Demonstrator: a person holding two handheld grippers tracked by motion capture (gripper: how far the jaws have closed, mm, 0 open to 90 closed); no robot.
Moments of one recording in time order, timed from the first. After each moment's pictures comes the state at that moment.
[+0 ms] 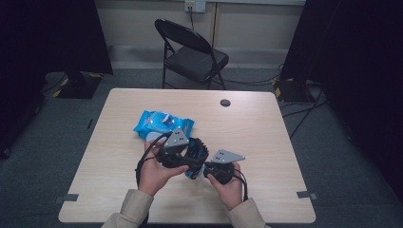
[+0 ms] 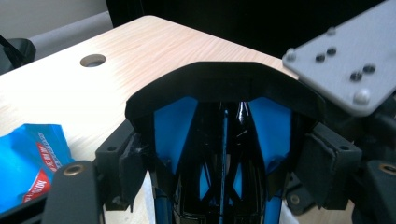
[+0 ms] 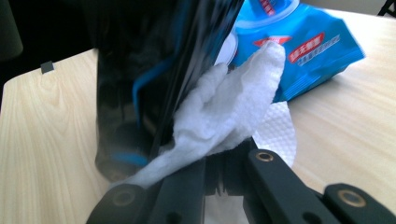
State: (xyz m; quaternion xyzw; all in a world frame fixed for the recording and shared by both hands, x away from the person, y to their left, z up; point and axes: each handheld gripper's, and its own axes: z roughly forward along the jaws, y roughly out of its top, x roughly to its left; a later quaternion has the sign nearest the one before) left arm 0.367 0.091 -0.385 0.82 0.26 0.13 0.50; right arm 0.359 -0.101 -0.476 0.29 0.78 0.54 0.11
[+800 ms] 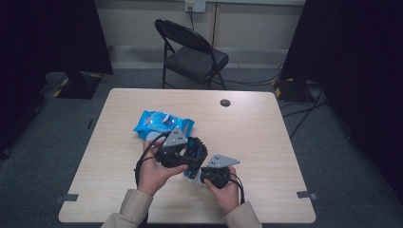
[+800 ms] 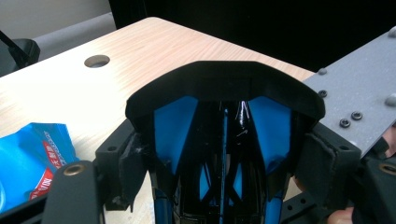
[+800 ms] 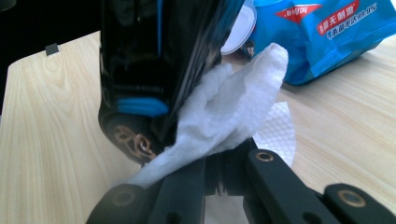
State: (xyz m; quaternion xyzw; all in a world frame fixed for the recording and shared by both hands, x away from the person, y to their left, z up) left arm 0.367 0.094 -0.384 0.81 0.27 0.13 0.50; right arm 0.354 -0.093 -0.491 0.29 0.80 0.52 0.09
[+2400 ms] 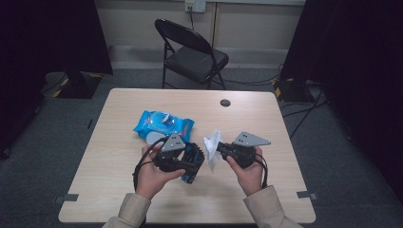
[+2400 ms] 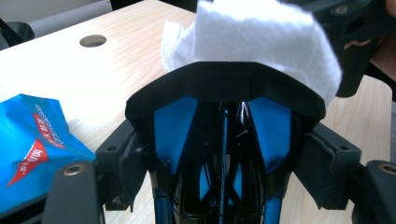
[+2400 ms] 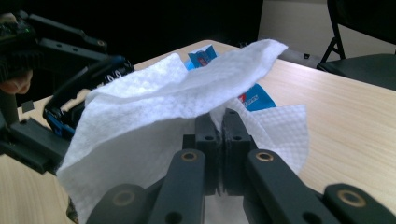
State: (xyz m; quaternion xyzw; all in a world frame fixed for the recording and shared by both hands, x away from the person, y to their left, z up) left arm 0.363 0.099 -0.404 0.82 0.28 0.12 0.48; right arm 0.379 -0.151 -0.413 0.30 0.75 0.56 0.16
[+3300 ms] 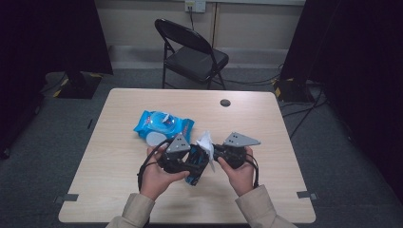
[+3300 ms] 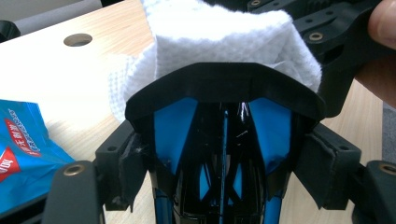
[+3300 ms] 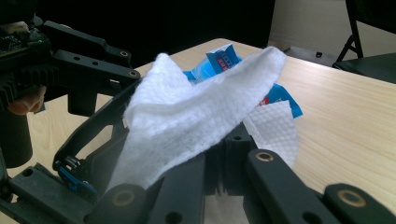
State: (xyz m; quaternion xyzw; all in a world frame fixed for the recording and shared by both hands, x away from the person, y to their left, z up) left arm 0.363 0.087 -0.407 0.83 0.27 0.11 0.48; right arm 0.380 -0.127 -0.420 0.30 0.76 0.56 0.15
